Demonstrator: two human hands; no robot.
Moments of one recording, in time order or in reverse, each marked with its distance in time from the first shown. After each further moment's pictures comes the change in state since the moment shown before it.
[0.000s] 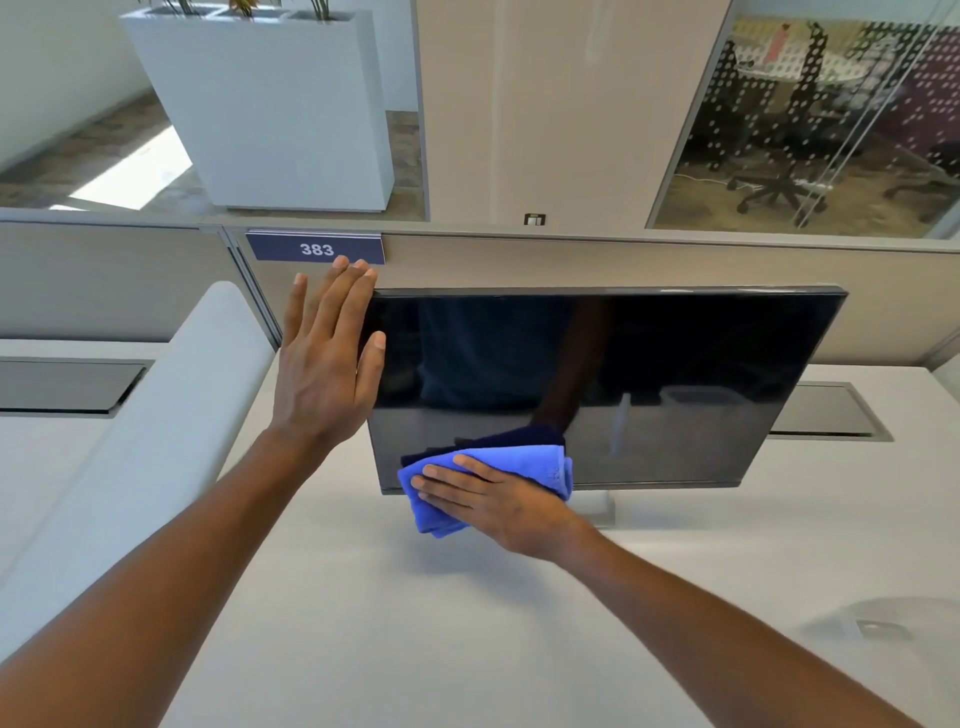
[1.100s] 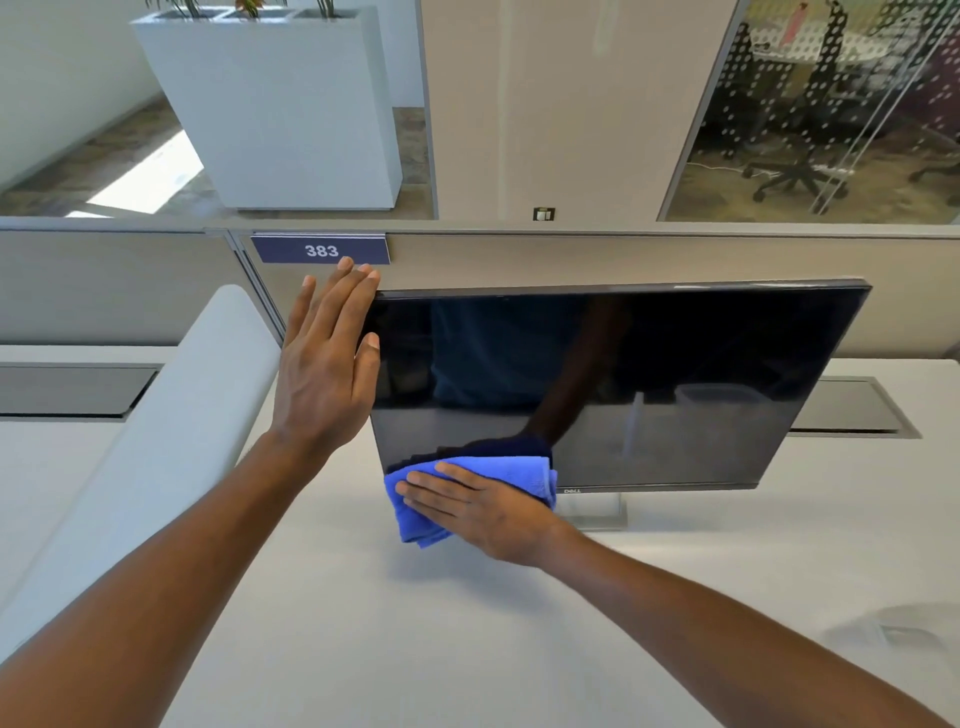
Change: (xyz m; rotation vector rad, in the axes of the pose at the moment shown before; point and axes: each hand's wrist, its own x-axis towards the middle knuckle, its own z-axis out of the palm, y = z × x) left_hand 0.001 -0.007 0.003 -0.059 -0.018 -0.015; right_hand 0.027 -0.014 0.003 -0.011 0.034 0.014
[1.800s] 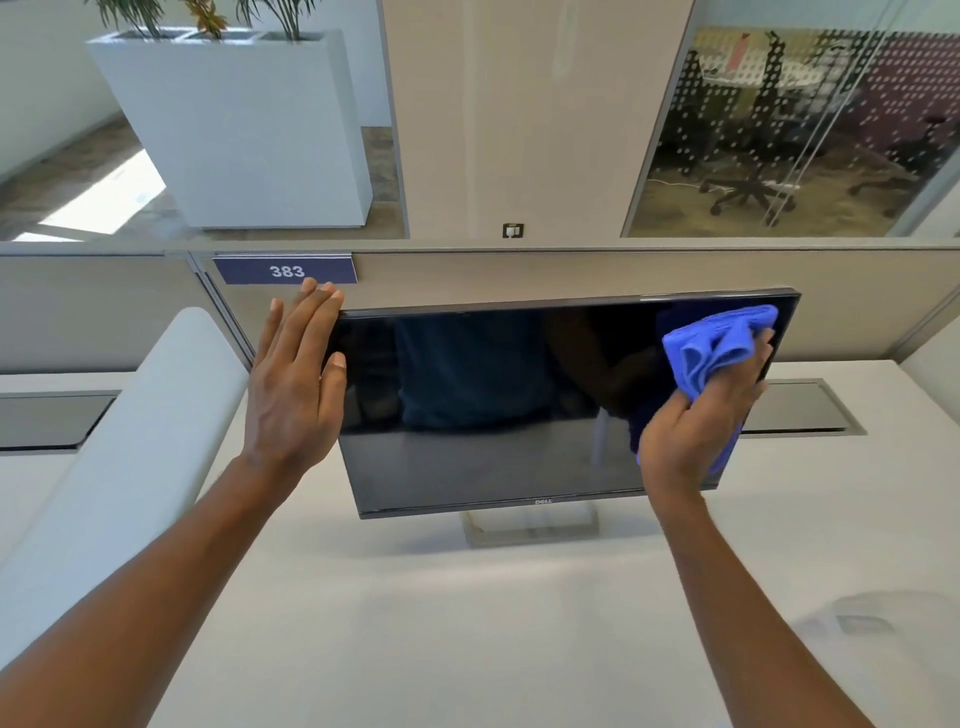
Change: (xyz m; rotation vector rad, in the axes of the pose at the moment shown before) left_hand -0.001 0.000 0.009 -0.073 0.026 -0.014; right_hand -0.134 0.141 -0.031 0.393 0.803 1.743
